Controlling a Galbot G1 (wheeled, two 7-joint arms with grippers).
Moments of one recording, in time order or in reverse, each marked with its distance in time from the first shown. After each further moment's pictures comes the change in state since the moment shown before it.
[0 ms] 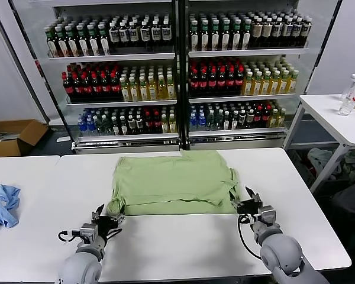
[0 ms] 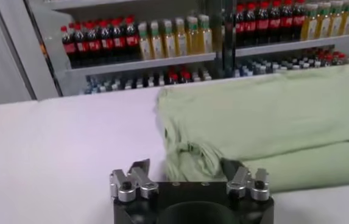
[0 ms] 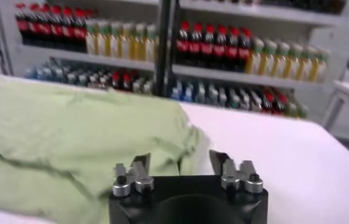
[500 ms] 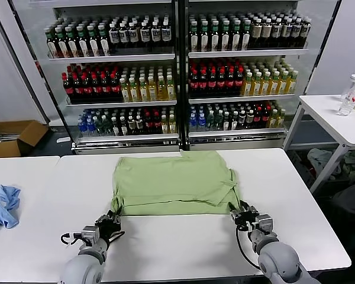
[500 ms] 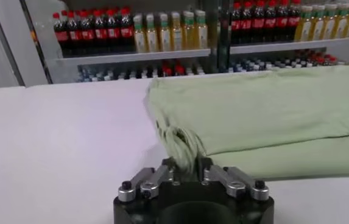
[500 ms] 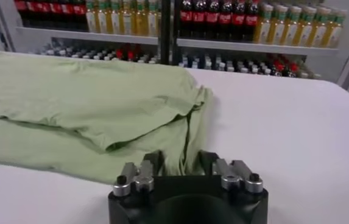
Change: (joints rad) left arm 0.027 0.017 0.007 -0.008 -0.074 0.017 0.007; right arm -0.046 -0.035 -0.026 -0.007 0.028 0.037 -0.045
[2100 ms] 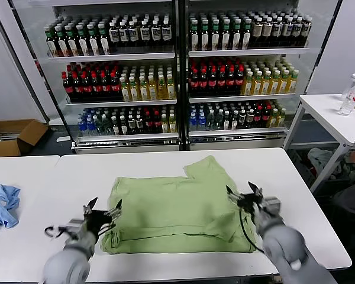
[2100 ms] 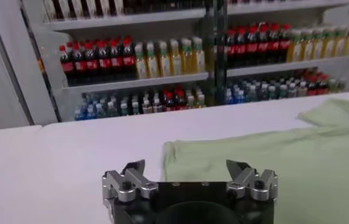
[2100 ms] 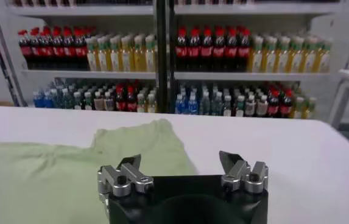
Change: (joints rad) left arm -0.111 0.059 -0.014 -0.019 0.008 0.045 0.004; right arm 0.368 0.087 -0.087 -0.151 0.103 -0.093 0.059
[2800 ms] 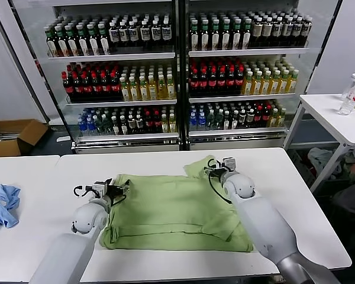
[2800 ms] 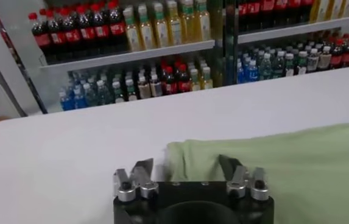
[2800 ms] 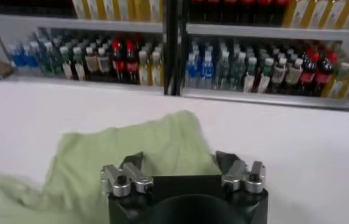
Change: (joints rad) left arm -0.392 0.015 0.200 0.434 -0.075 0.045 0.030; right arm 0.419 0.184 -0.202 -0.623 0.000 -0.034 -0.076
